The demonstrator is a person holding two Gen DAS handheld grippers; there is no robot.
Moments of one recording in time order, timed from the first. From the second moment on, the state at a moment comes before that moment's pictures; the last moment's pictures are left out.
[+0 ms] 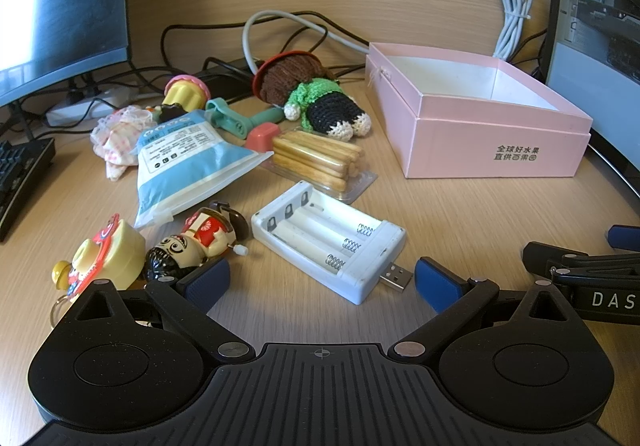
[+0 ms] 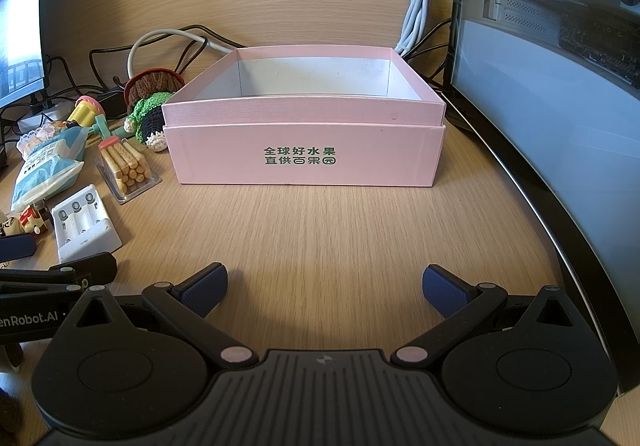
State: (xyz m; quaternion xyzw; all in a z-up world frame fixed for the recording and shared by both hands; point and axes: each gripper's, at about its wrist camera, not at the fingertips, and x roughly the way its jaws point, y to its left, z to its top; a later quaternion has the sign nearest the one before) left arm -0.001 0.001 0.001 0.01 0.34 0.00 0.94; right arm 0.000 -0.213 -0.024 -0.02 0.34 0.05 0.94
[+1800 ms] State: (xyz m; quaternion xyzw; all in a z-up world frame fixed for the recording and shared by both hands) left arm 0.076 0.152 0.070 -0.16 0.41 0.02 0.90; right arm -0.022 -0.176 0.010 -0.08 0.35 0.16 0.92
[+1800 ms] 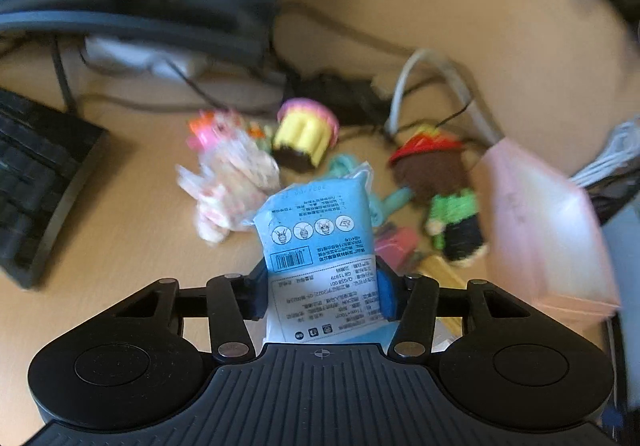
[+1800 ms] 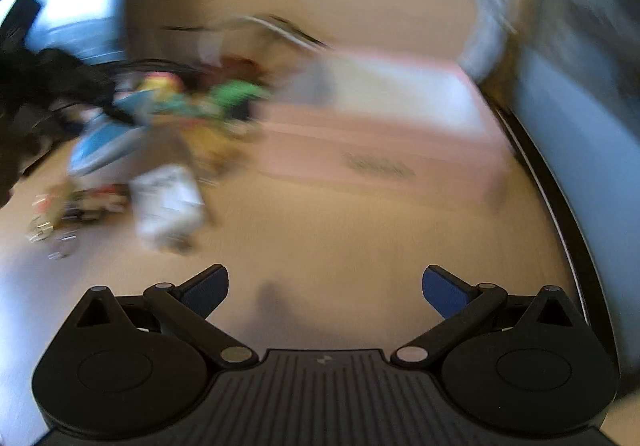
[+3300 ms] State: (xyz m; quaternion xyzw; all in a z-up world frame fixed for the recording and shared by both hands) left arm 0.176 -0.068 0.075 0.00 0.39 -0.18 0.90; right arm -0.053 -0.248 0.095 -0.02 0.31 0.13 0.94
